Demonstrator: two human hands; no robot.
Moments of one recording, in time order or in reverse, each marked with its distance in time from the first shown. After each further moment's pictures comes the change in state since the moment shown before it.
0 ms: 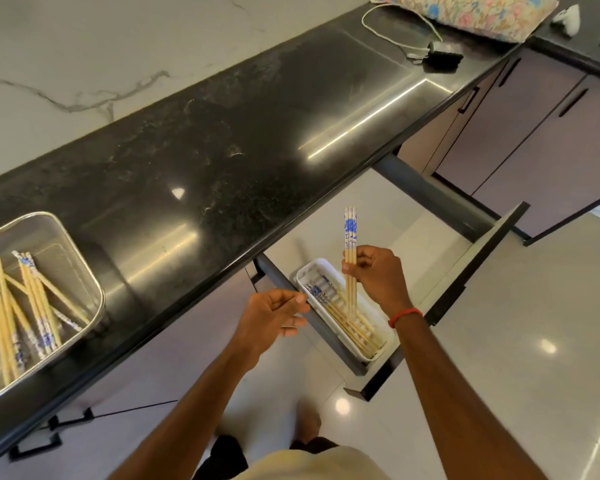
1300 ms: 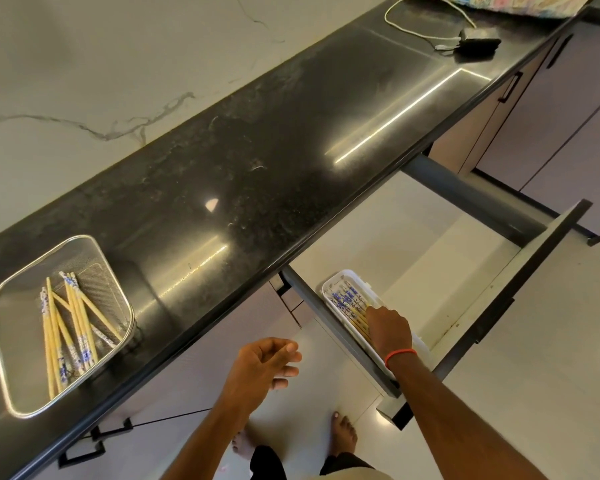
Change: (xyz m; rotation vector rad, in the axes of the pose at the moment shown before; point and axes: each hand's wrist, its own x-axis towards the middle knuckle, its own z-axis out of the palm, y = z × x) left_hand -0.034 -0.029 -0.030 0.115 0.132 -0.123; right_hand -0.006 0.106 0.075 -1.048 -0.329 0.006
